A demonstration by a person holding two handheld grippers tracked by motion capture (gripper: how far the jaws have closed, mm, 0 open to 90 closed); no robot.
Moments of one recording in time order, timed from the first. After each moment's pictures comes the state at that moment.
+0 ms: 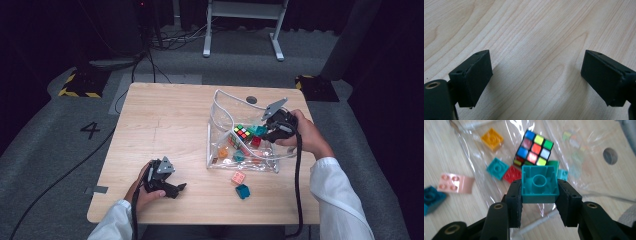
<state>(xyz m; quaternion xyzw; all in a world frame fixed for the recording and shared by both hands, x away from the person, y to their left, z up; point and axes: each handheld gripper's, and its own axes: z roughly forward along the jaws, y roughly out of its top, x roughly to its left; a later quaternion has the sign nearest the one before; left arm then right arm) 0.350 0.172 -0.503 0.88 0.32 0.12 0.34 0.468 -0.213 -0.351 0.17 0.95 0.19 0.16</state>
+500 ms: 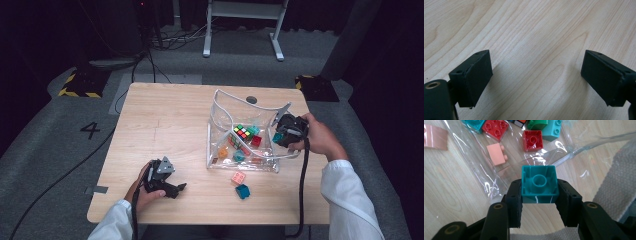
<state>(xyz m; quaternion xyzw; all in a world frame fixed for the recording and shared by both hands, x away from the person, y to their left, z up) 0.350 0.172 -0.503 0.88 0.32 0.11 0.34 0.467 -0.245 -0.360 0.21 0.96 0.08 0.16</state>
